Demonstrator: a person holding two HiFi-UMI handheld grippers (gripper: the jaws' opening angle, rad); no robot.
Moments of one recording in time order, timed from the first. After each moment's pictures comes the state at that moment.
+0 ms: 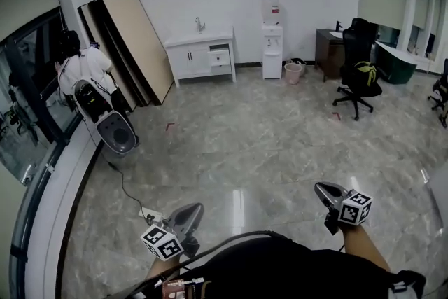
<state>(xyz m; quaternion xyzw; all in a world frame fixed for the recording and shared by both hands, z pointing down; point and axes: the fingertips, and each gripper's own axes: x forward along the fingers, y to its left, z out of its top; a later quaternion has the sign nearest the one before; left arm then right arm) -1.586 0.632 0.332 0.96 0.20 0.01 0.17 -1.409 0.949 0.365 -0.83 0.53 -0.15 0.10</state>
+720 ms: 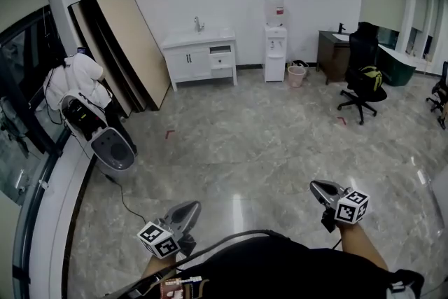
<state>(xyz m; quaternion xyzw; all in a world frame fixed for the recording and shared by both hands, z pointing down) -1.475 0.429 0.325 0.96 0.22 0.01 0.17 -1.313 0.744 0.353 -0.84 0.52 -0.14 0.09</state>
